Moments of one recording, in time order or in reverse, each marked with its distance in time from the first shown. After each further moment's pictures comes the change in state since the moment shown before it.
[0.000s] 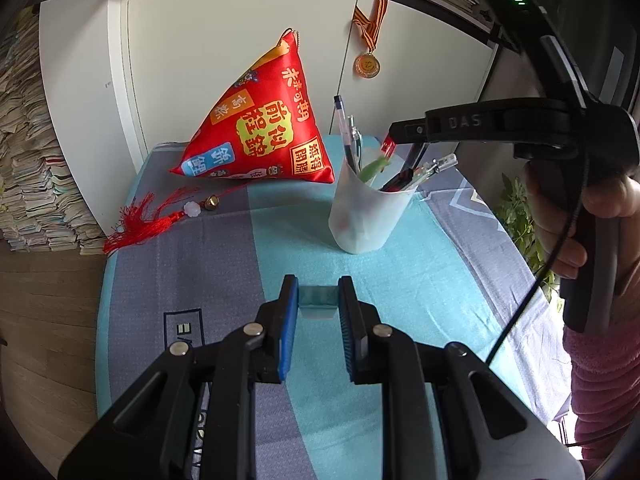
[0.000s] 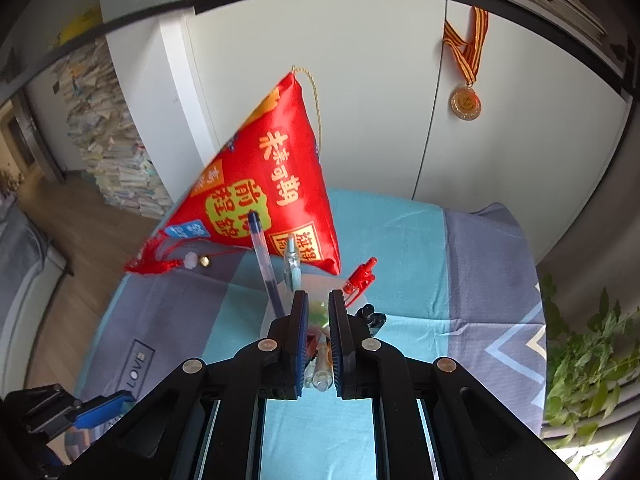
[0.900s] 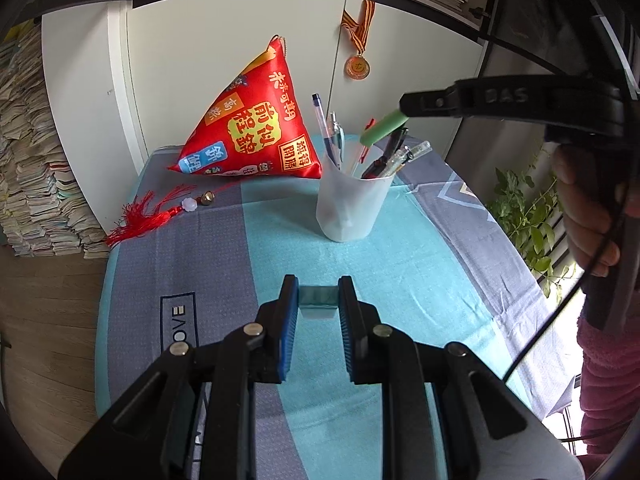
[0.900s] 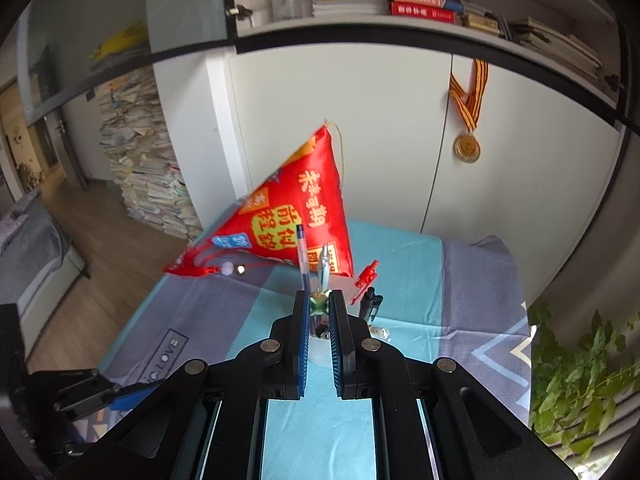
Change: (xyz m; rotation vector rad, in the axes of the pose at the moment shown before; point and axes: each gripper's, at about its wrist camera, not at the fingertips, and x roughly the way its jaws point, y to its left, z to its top) left arm -0.016 -0.016 -0.016 0.017 -0.019 0.013; right arm -0.058 0.012 -0.020 -0.066 -0.120 0.037
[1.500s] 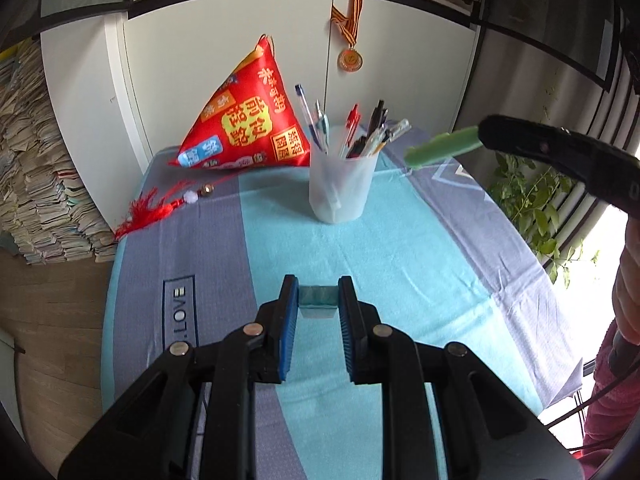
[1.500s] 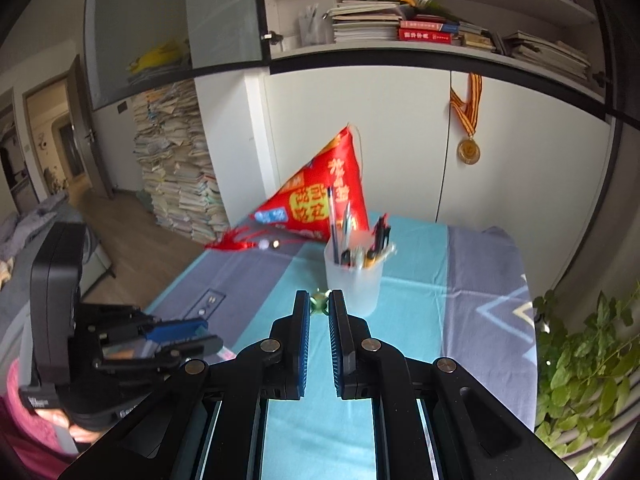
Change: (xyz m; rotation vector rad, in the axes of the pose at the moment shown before) left arm -0.009 -0.025 -0.013 0.047 0.007 0.045; right arm -0.073 0.003 -0.074 -0.017 -0.119 0.088
